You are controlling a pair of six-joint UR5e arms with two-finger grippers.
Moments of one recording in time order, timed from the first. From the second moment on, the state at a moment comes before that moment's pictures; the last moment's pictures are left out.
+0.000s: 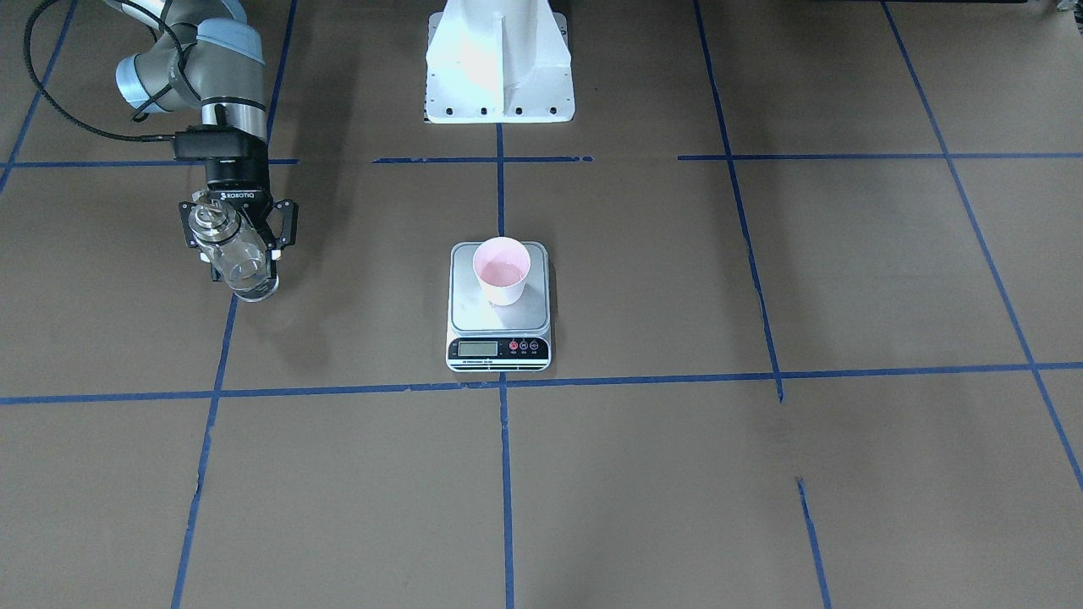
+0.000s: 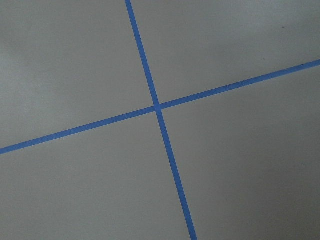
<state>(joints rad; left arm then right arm) -1.58 -1.39 -1.80 -1.78 -2.35 0.09 0.25 -1.59 1.80 -0.75 0.65 1.15</state>
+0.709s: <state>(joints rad) -1.59 -1.40 -1.80 -1.79 -2.35 0.07 0.25 -1.53 1.80 -0.80 0.60 0.94</state>
